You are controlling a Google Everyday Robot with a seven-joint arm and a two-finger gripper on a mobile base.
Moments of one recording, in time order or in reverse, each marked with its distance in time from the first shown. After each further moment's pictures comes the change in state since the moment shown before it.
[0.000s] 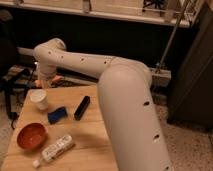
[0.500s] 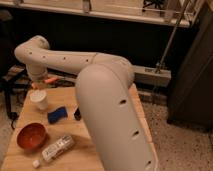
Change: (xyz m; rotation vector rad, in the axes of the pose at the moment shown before) arm 0.017 -0.006 0.022 0.108 -0.158 -0.034
